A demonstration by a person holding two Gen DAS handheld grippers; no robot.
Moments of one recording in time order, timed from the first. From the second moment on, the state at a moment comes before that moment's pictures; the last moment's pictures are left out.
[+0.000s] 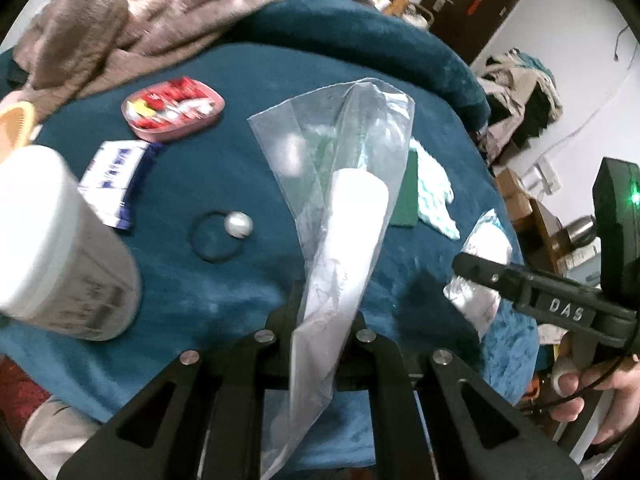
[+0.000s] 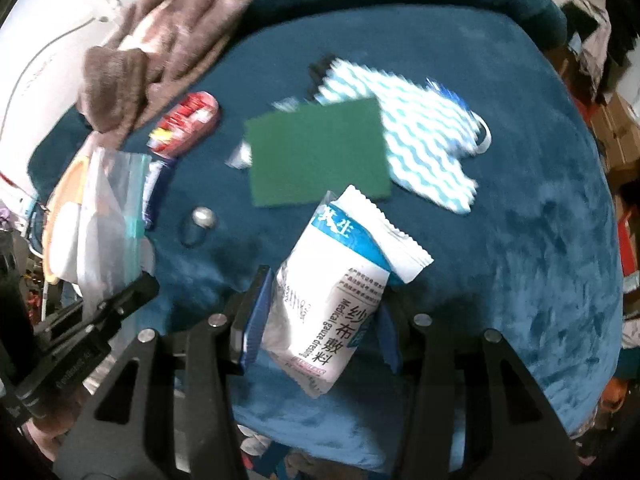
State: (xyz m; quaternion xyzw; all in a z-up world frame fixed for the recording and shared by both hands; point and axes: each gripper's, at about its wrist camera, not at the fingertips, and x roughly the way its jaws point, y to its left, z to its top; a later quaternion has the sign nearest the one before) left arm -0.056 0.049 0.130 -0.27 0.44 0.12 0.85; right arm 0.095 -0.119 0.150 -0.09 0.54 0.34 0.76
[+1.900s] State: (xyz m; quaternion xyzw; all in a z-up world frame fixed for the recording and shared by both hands) left arm -0.273 0.373 0.157 -0.40 0.35 0.50 0.69; right arm -0.063 0.291 0.176 -0.16 0.54 0.59 0.58
